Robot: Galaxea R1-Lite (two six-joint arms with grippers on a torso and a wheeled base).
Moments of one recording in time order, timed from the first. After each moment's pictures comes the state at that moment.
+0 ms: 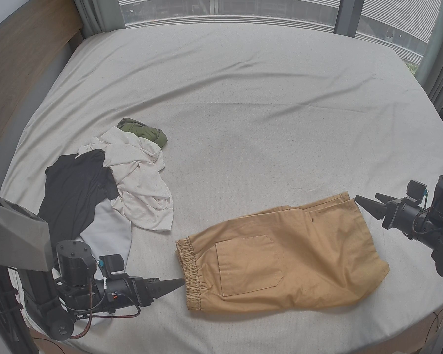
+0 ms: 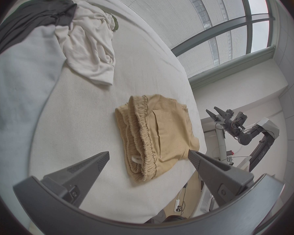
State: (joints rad) left arm -0.37 2.12 -0.08 -1.55 -0.48 -0.53; right arm -0.01 1.74 -0.33 -1.21 0.47 0.20
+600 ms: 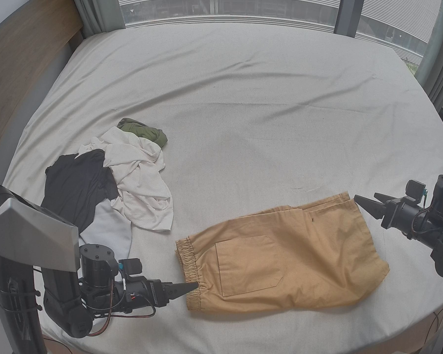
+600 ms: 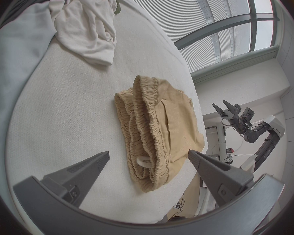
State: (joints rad) left arm -0.39 2.27 -0.19 -1.55 -0.47 -0.54; right arm -0.01 1.74 -0.33 -1.21 0.47 0.21
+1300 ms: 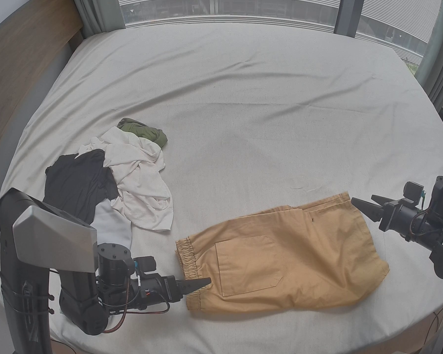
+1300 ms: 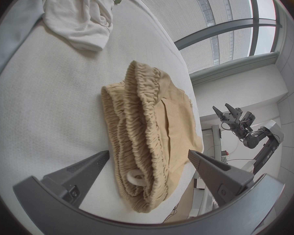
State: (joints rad) left arm -0.44 2.34 -0.30 -1.55 -0.48 -0.62; right arm 0.02 1.74 -0.32 -1.21 0.47 0.21
